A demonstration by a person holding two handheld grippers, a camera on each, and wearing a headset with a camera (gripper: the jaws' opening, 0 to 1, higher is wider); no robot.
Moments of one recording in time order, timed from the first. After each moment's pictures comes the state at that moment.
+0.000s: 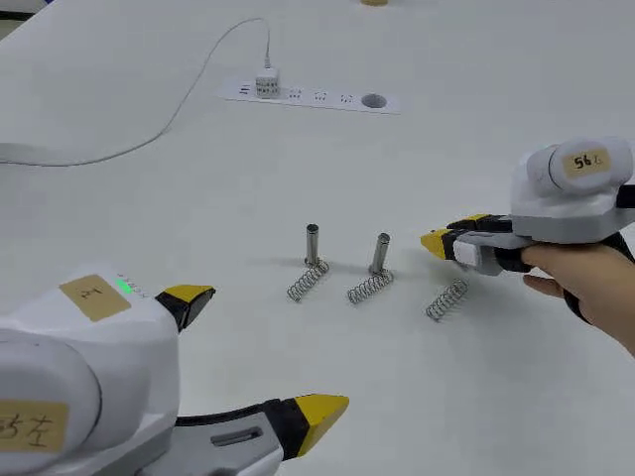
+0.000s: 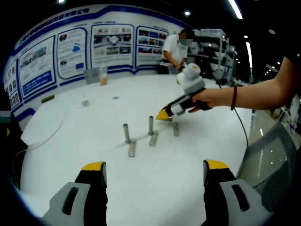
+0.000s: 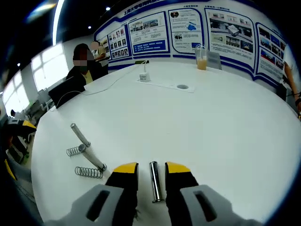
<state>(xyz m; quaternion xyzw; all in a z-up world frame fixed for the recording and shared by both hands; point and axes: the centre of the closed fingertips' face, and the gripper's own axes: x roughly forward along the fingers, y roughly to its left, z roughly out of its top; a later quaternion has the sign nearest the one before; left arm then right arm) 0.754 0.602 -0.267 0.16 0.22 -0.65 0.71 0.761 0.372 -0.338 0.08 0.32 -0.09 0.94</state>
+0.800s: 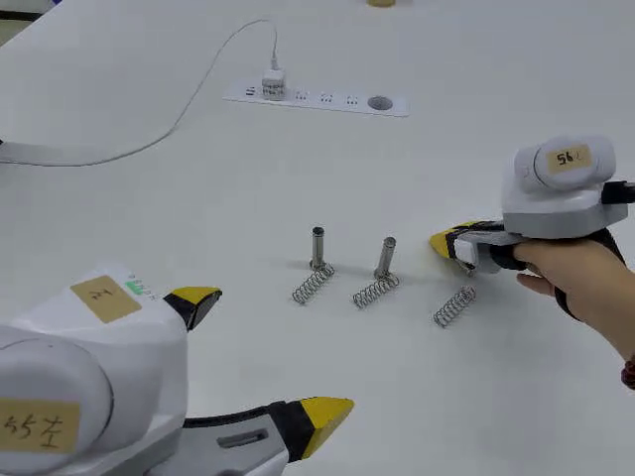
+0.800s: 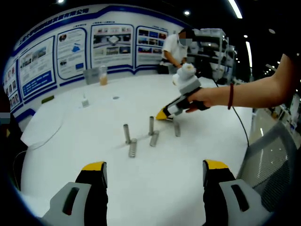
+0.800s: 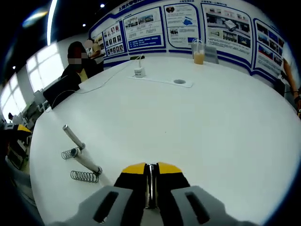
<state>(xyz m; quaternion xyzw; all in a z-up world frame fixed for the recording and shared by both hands) 0.755 0.600 -0.266 0.16 0.22 -0.65 0.71 0.763 0.368 -0.340 0.09 0.34 -0.10 0.93</state>
